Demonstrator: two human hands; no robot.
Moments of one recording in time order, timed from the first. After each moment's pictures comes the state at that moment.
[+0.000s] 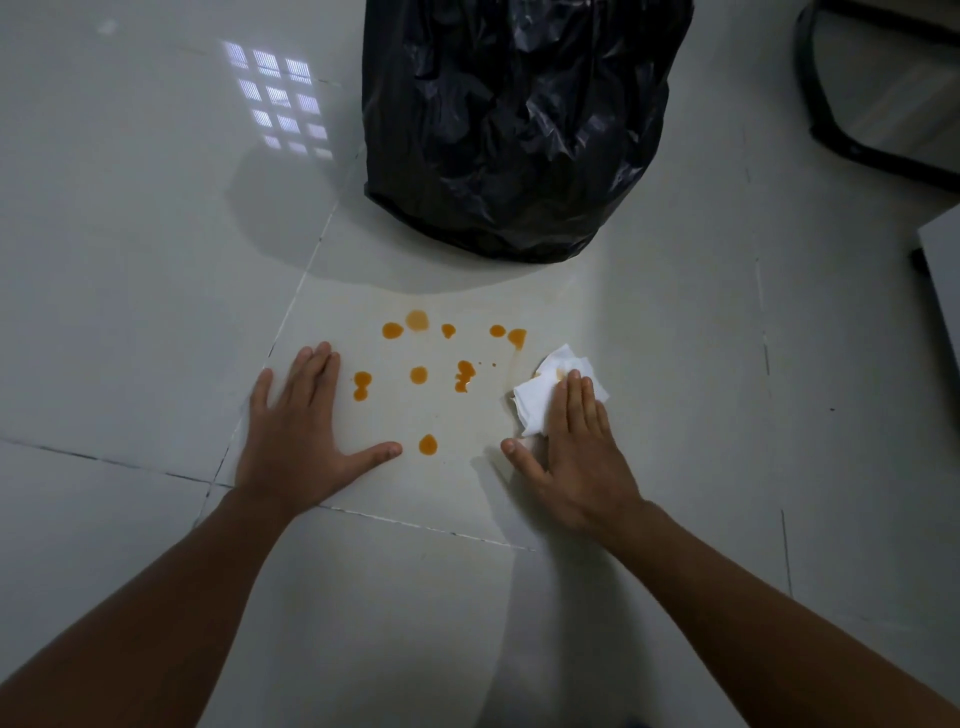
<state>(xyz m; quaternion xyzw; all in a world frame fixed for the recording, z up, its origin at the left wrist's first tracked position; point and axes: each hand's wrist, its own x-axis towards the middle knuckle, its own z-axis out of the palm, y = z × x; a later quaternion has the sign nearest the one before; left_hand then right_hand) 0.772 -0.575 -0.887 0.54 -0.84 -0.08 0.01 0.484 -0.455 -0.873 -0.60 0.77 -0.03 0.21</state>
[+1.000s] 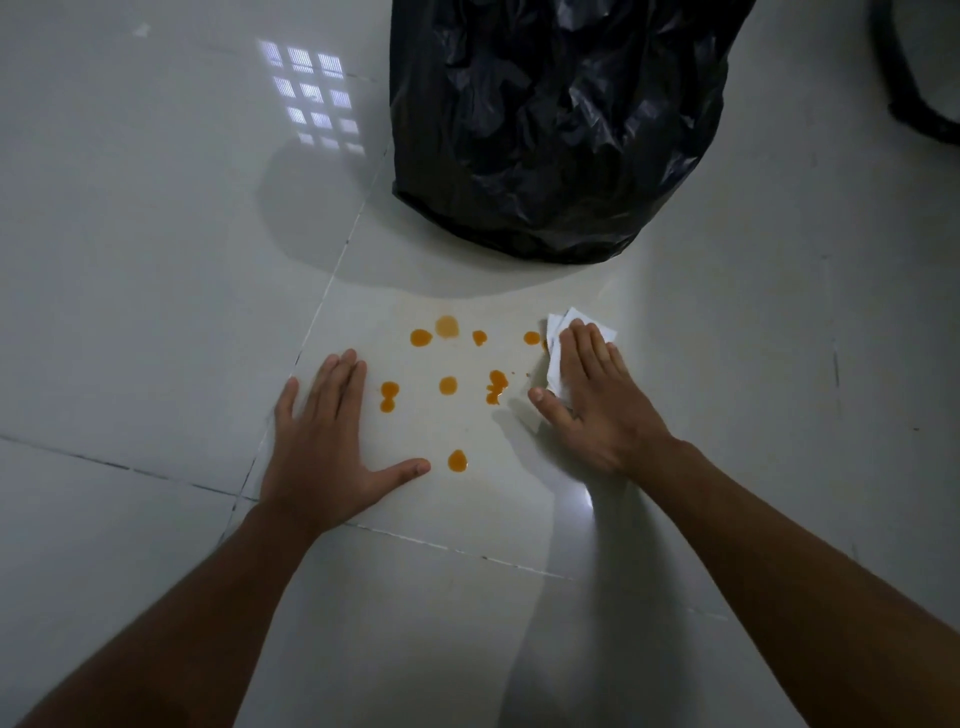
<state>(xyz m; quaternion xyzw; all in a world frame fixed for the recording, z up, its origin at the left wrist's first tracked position) 0.772 -0.577 -0.883 0.54 -0.84 -0.09 -0.01 0.457 -0.531 -0.881 -0.67 0.71 -0.03 0.21</state>
